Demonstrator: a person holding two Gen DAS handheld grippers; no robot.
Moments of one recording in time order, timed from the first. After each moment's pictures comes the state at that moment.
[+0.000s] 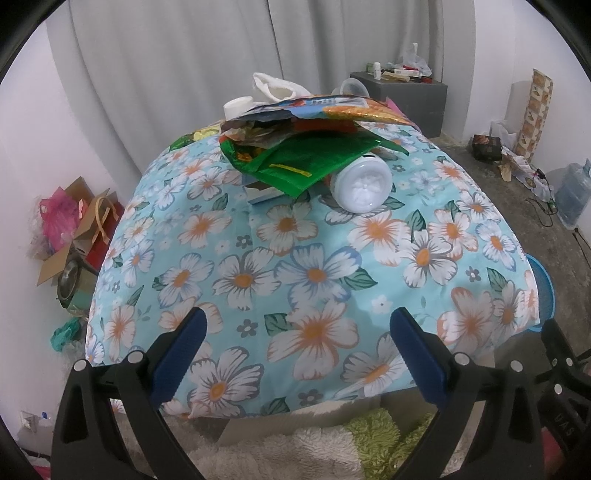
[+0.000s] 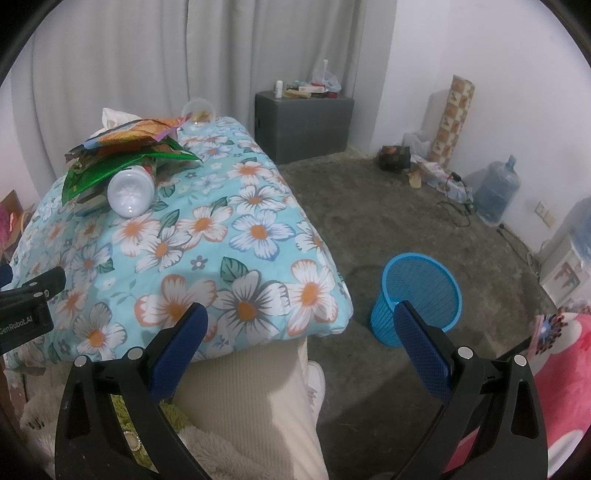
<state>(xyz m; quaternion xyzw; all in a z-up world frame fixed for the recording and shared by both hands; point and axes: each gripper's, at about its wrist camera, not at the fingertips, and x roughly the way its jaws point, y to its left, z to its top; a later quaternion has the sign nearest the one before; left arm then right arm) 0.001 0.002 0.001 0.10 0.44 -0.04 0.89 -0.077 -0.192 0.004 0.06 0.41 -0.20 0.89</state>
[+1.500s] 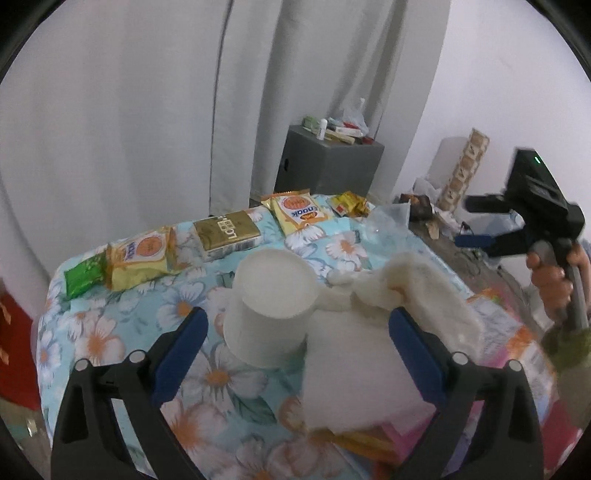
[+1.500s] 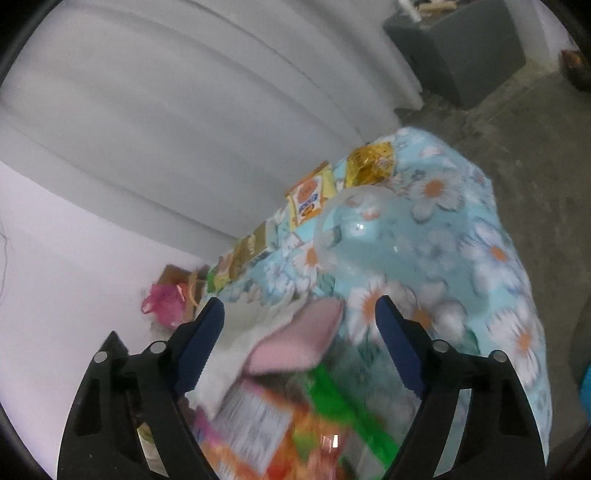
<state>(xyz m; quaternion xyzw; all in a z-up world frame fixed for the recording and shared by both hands) 0.342 0.103 0.005 0.02 0.37 -0.28 0.88 0.363 -0.254 -0.001 0.35 0.47 0.16 0.79</state>
